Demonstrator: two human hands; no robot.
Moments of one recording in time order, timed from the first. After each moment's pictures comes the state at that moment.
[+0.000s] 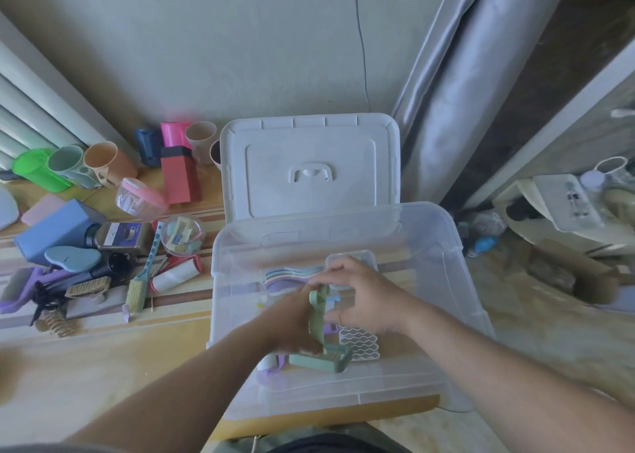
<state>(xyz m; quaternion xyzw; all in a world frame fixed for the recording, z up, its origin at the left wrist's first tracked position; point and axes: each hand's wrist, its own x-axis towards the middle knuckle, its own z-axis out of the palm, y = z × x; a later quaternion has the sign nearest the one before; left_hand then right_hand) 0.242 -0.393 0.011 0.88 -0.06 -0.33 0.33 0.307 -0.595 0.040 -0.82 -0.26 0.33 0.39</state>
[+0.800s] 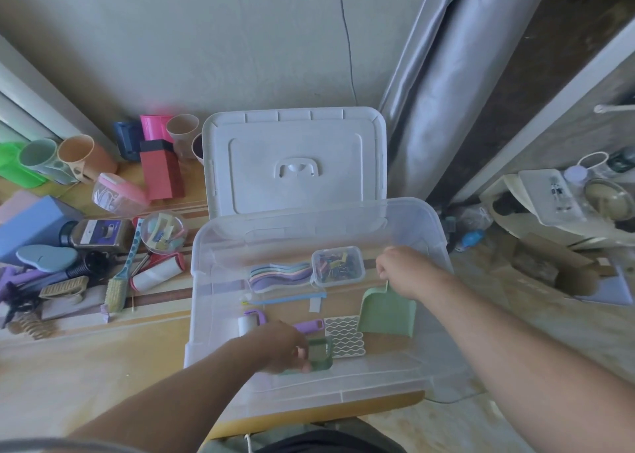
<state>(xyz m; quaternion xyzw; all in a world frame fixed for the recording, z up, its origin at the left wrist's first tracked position) 0.223 -0.404 -0.023 0.85 -0.15 -0.49 0.12 0.371 -0.666 -0.009 -0.92 -0.21 0.32 0.00</state>
